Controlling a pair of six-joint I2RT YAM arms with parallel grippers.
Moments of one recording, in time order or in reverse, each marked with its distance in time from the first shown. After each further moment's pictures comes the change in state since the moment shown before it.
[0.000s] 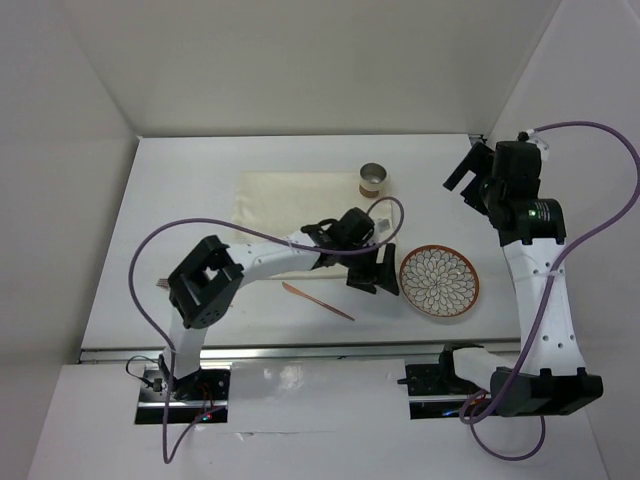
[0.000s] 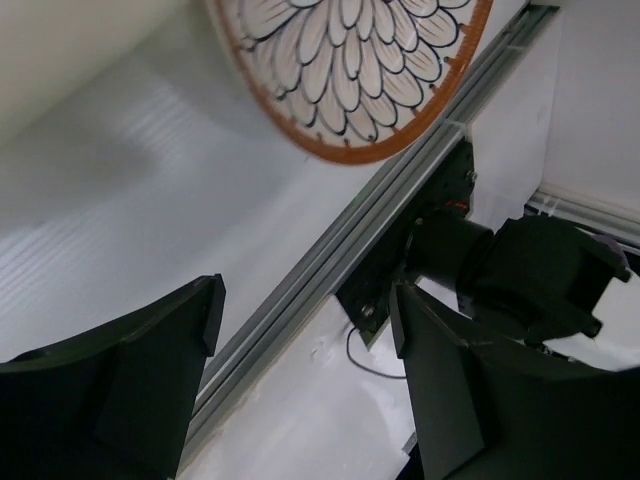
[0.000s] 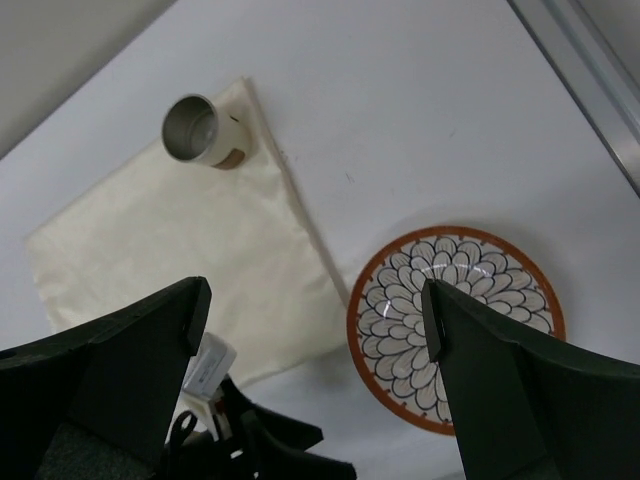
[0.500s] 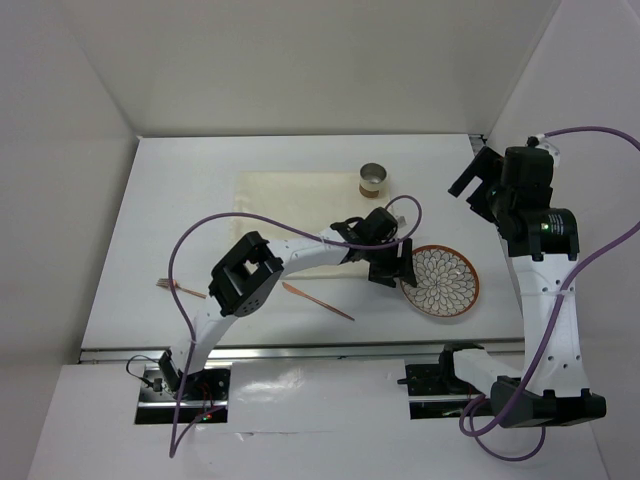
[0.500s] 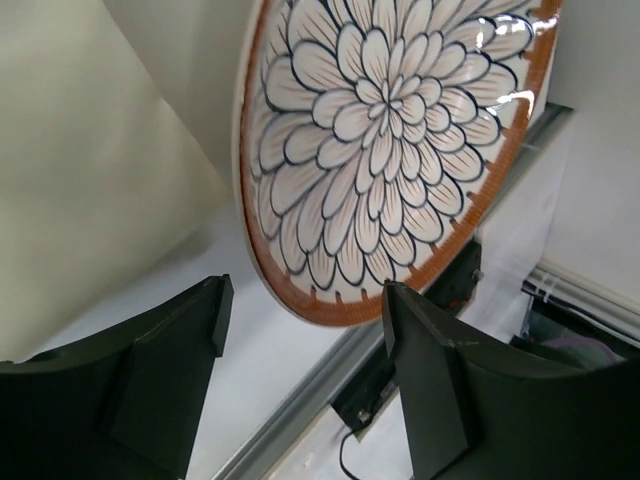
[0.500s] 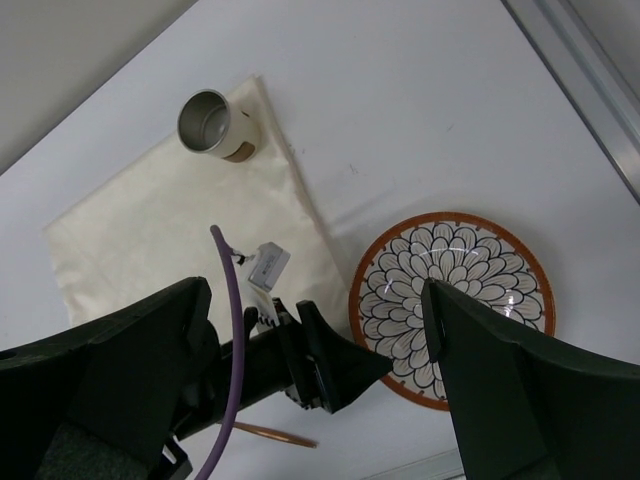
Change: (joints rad) left arm -0.035 0.315 0.312 0.016 -0.040 -0.100; right arm 0.000 -0.055 0.045 -0.108 0.000 0.002
